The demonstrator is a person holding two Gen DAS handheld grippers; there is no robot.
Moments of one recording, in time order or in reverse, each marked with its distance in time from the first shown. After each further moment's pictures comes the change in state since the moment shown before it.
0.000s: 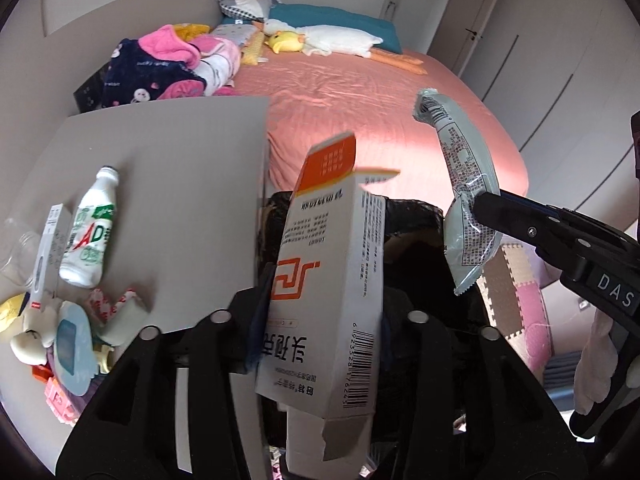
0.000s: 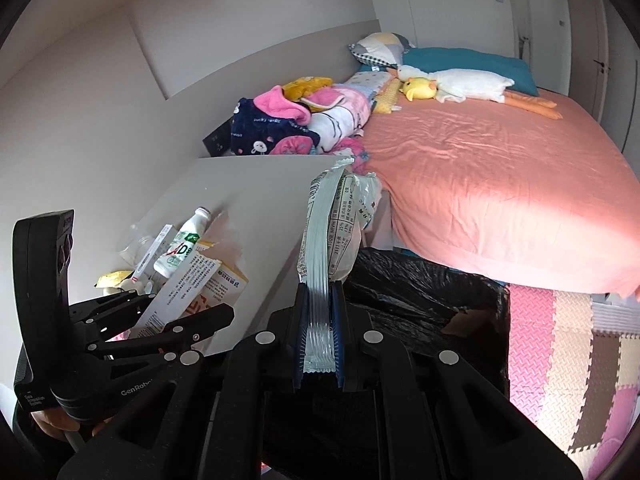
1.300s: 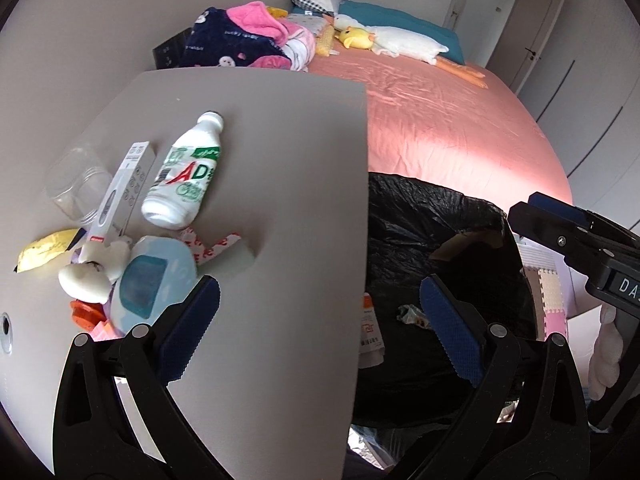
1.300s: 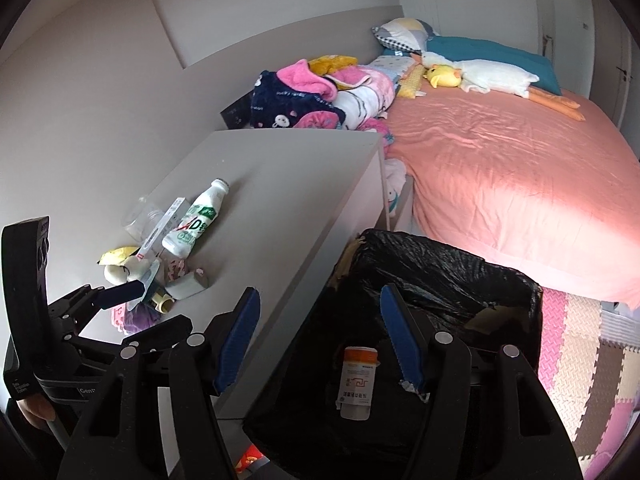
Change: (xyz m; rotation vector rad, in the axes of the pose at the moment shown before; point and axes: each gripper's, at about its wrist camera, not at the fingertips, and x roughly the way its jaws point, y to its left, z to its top) left arm -0.030 0.077 -0.046 -0.174 -0.005 0.181; right arm 0.046 0.054 -0.010 -0.123 0.089 0.075
